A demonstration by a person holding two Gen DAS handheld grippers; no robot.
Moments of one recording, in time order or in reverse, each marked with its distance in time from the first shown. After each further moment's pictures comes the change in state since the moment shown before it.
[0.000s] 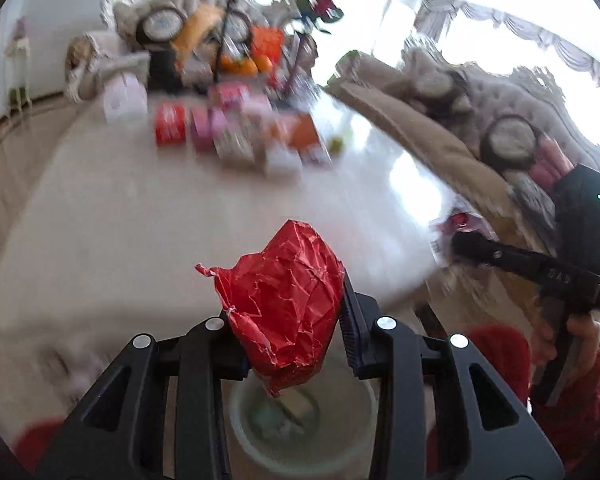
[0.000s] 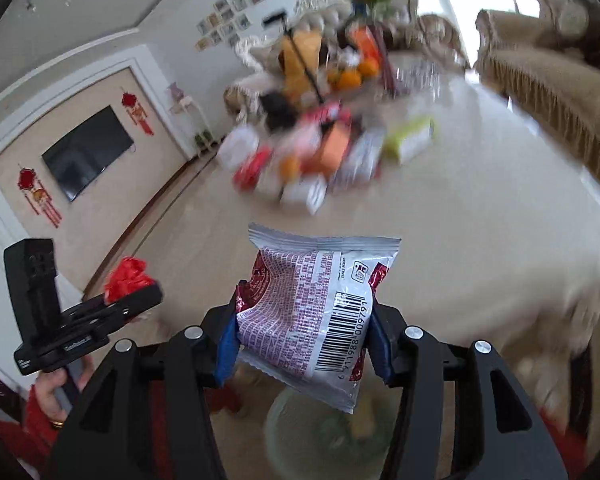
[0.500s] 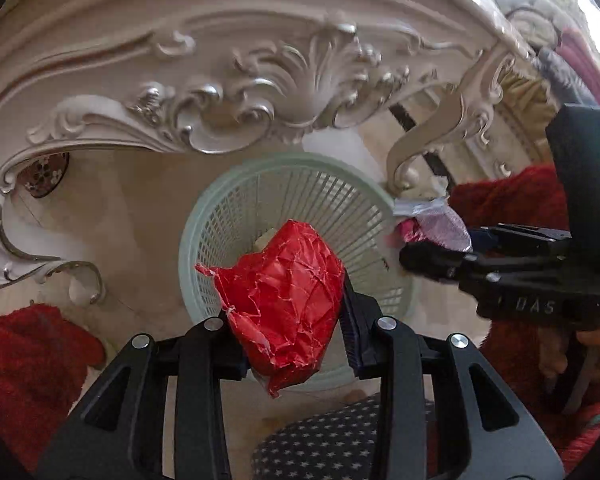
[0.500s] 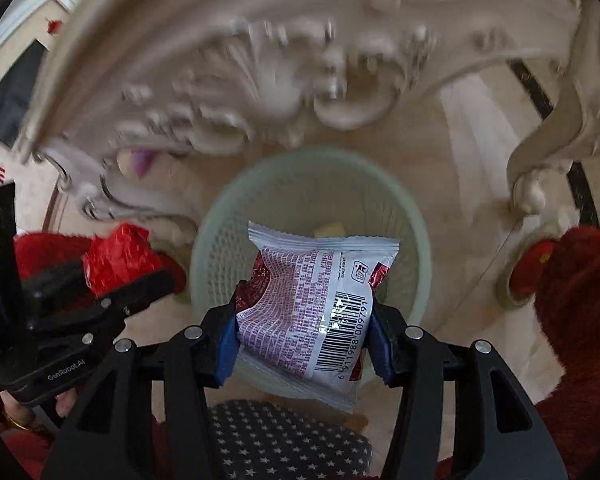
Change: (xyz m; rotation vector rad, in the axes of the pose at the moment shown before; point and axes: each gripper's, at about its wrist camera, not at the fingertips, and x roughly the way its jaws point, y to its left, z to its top) left arm 0.125 0.000 -0.164 0.033 0.394 0.017; right arm 0.121 -0.026 -0.179 0.108 0.441 -0.190
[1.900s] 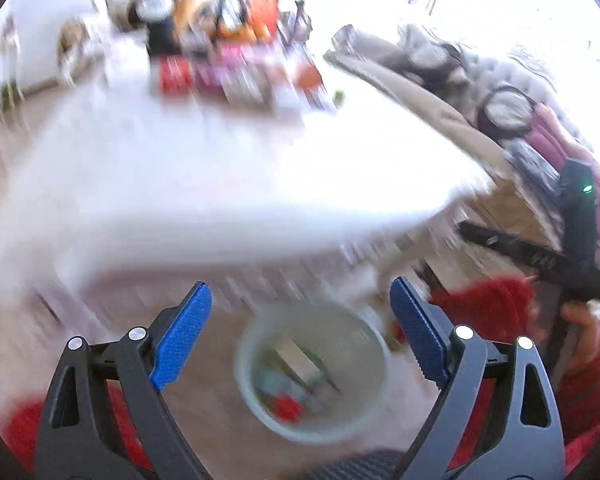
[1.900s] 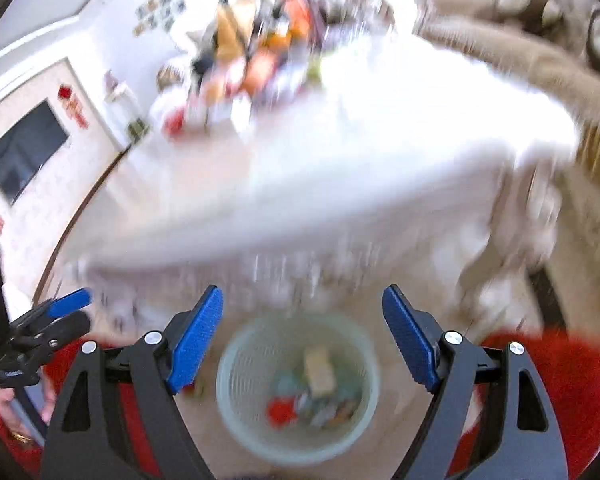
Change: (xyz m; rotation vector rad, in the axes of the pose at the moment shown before) left arm -0.173 0.031 0.089 -0.005 -0.382 0.038; right arm -0.161 0.001 0.057 0.034 -0.457 -0.065
